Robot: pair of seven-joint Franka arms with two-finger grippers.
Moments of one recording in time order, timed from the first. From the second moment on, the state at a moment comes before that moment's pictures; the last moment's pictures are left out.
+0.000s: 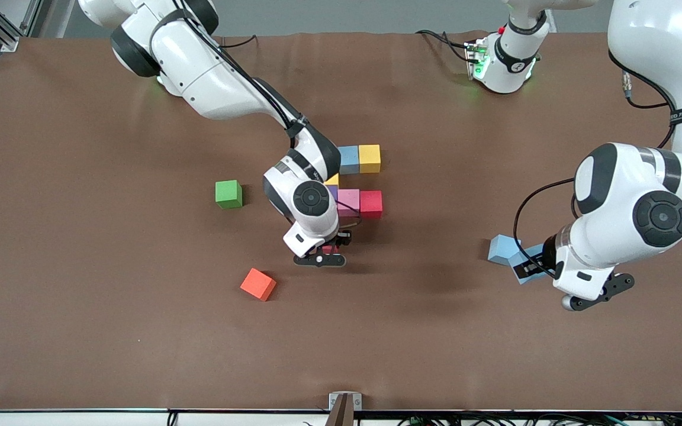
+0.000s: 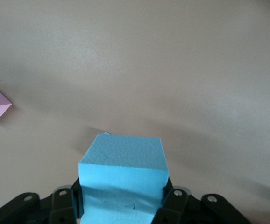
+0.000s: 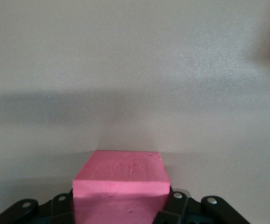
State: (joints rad) left arm -0.06 0.53 -0.17 -1.38 0.08 1.87 -0.61; right arm 0.57 0.95 0.15 -1.23 -0.12 2.18 0.77
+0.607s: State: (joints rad) left arm -0.07 0.53 -0.17 -1.38 0.08 1.87 -0.63; right arm 0.57 0.95 0.15 -1.23 -0.12 2.18 0.77
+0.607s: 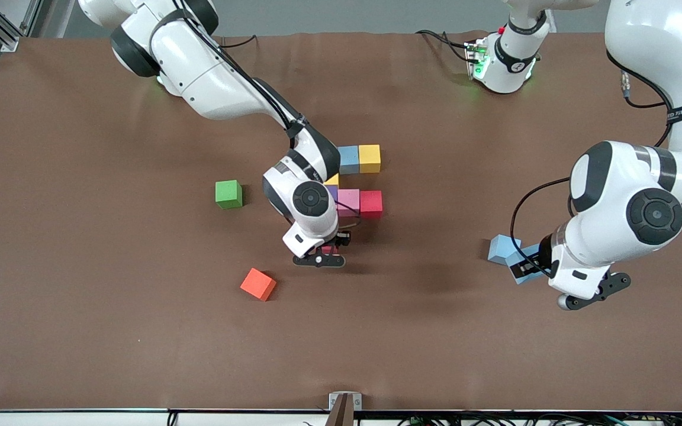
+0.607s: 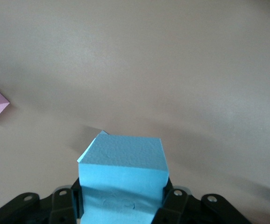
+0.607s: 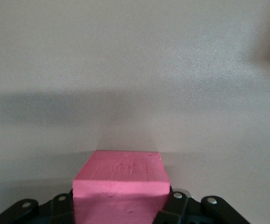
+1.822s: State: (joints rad) left arm -0.13 0.53 -0.17 -1.38 0.08 1.87 -0.75; right arm 0.53 0.84 0.16 -1.22 -0.11 2.06 0.72
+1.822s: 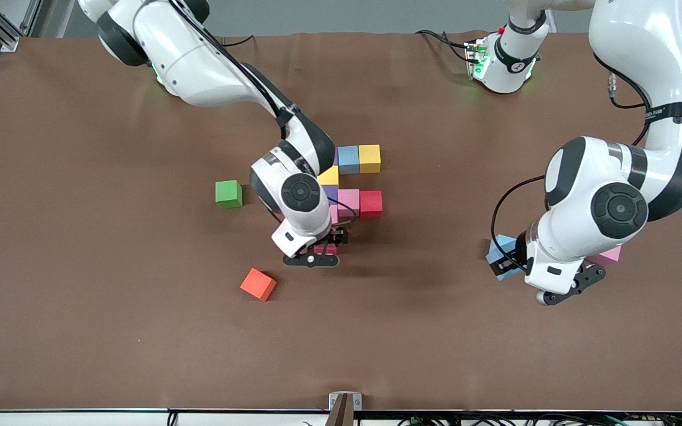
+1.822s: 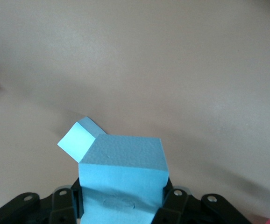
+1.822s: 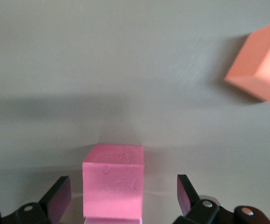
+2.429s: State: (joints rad) left arm -0.19 0.54 -0.17 -1.38 0.08 1.88 -1.05; right arm 0.30 0.66 0.16 -1.22 -0.10 1.83 0.64
